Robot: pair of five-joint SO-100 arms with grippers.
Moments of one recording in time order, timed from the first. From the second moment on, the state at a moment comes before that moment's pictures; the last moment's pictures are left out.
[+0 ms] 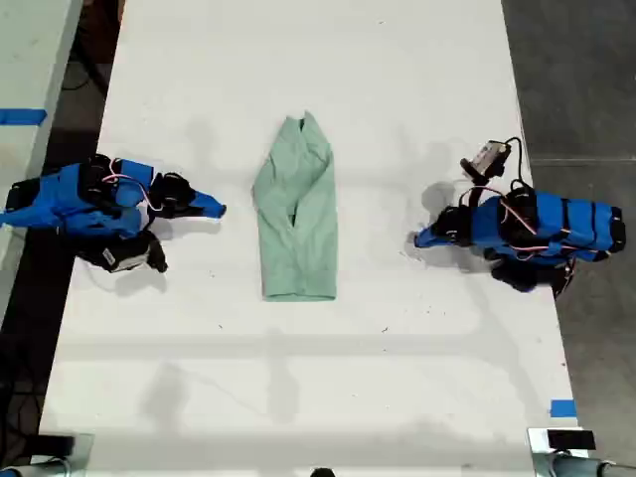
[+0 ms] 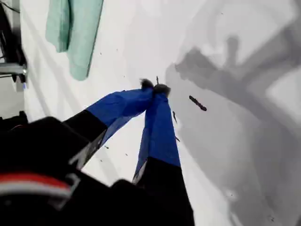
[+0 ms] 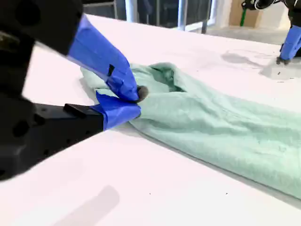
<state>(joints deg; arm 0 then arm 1) -13.3 206.1 184.3 54.3 -0.1 9.9 199.6 175.3 72.2 0.3</state>
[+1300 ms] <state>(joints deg) 3.1 94.9 113.0 49.6 -6.2 -0.1 80.5 81.5 66.9 3.3</state>
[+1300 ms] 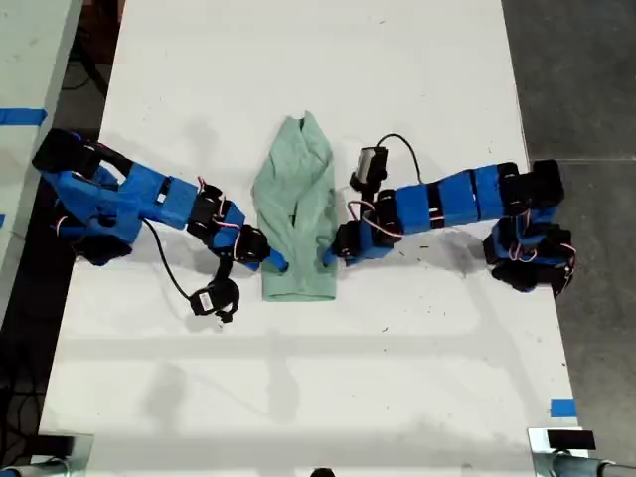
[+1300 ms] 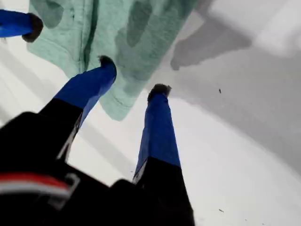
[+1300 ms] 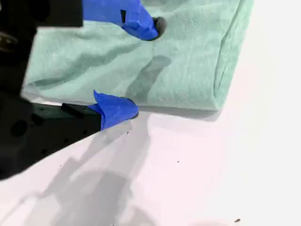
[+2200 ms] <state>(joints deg) -18.6 94.1 90.1 71.3 3.3 12.5 73.7 56.0 78.0 -5.7</state>
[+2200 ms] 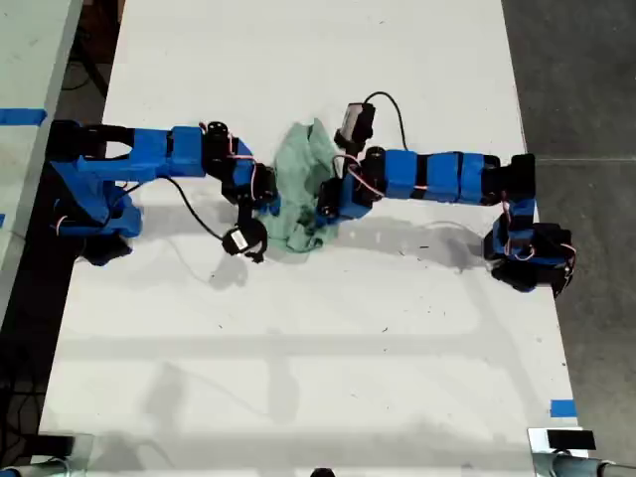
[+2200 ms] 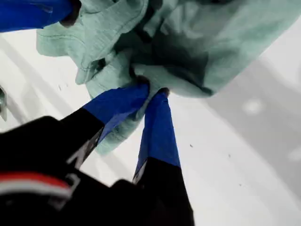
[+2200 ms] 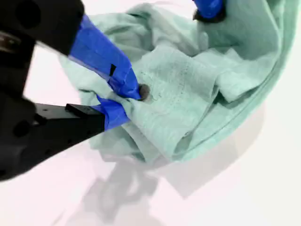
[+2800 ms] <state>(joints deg) -48.7 82.4 62.8 88.2 16.2 40.1 88.1 63.1 83.2 -7.3</state>
